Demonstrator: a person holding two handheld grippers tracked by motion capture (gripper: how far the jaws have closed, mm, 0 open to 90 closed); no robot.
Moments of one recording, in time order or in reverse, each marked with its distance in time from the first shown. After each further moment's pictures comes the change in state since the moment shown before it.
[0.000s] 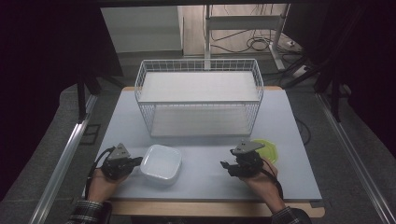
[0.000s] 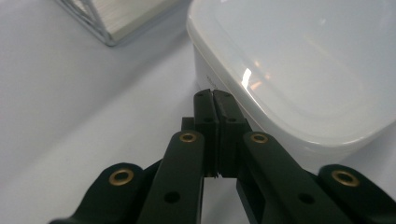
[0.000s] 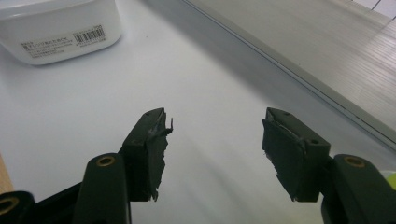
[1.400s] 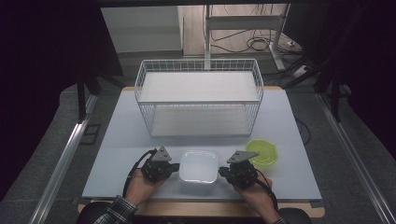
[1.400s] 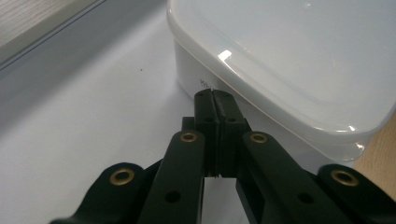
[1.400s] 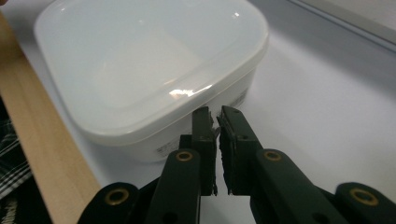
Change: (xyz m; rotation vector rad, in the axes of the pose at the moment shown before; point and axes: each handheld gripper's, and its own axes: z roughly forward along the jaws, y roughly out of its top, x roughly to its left) left arm -0.076 0.059 0.057 0.024 -0.160 0.019; right arm 0.033 -0.009 0.002 0.069 0.074 0.103
